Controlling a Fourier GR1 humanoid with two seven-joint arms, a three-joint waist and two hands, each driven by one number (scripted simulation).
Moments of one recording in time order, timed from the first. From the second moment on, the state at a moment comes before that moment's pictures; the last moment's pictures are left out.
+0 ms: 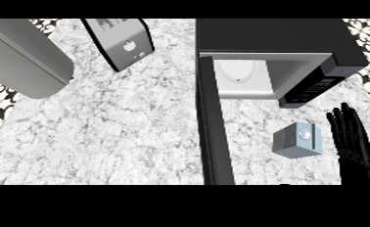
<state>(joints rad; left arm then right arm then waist) 0.65 0.03 0.12 -2.40 0.20 -0.21 -0.08 0.32 -0.05 -0.05 -2.00 0.06 0.03 -0.14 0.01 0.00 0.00</state>
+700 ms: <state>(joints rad) 0.69 0.01 0.17 -2.40 0.23 -0.27 -0.08 0.24 -0.10 -0.19 -1.60 0.03 0.06 -0.39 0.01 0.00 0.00</state>
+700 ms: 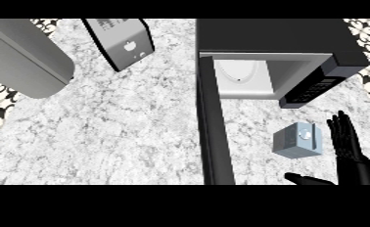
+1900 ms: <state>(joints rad) 0.73 0.01 0.23 -2.39 0.28 -0.34 -0.12 -0.05 -0.18 -0.30 -0.85 0.10 0.05 -0.84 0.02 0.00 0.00</state>
